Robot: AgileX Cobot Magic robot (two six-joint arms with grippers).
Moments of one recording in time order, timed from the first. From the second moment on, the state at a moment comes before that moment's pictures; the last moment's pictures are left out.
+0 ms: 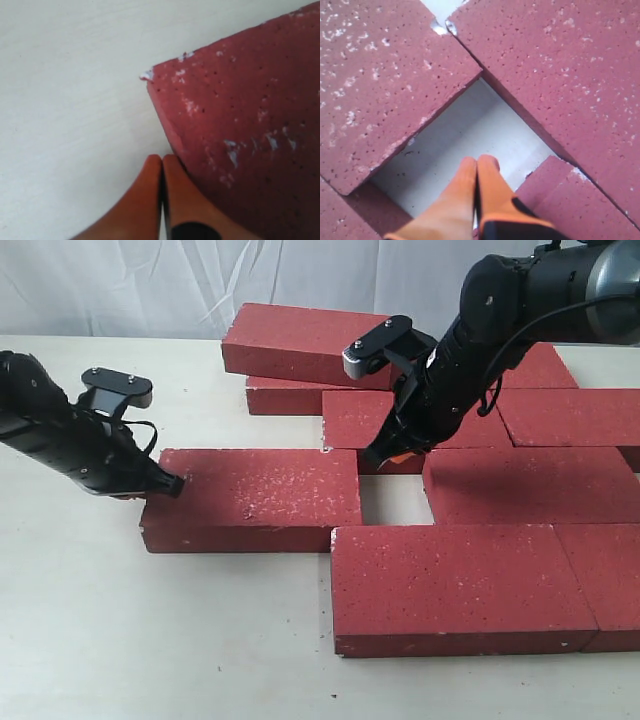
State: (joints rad) left arm -0.21 1.83 -0.91 -0.47 0.33 0.56; right arm 0.43 1.90 -1.30 0.20 0.73 -0.53
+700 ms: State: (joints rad) left arm -0.18 1.83 -0.96 -0.46 0.43 0.57; right arm 0.43 1.90 -1.30 0.21 0.72 -0.53
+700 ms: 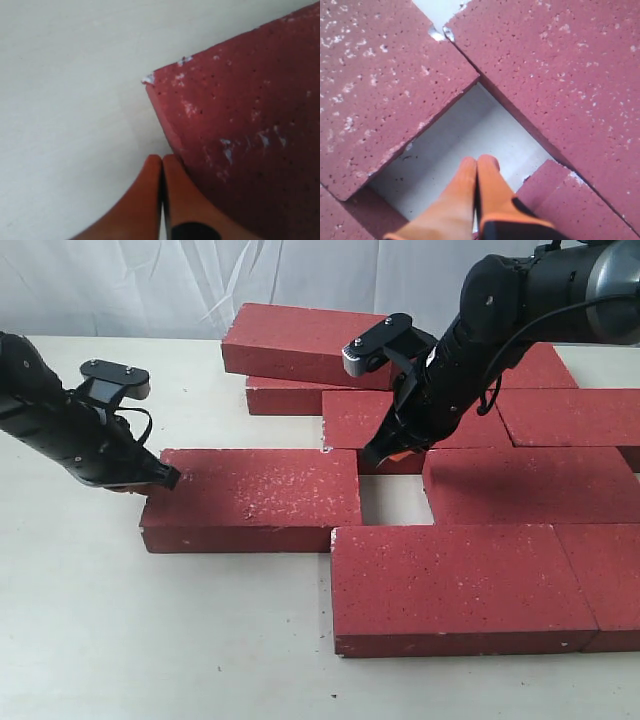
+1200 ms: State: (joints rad) left arm -0.29 1.91 -1.02 -0.51 0.43 0.58; right arm 0.43 1.90 -1.30 0.21 0.72 -0.53
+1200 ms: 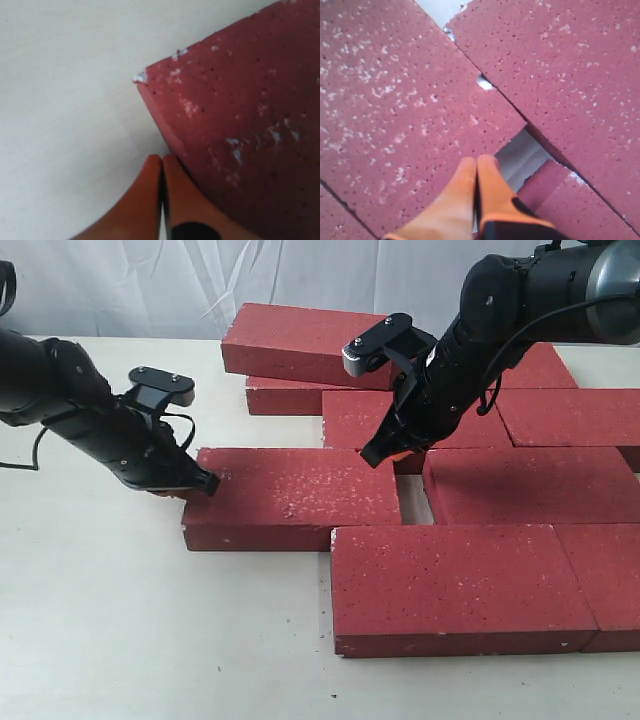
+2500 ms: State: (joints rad) left arm -0.39 2.00 -1.11 -0.55 0.41 0.61; right arm 0.43 1.90 -1.30 0.21 0.72 -0.53
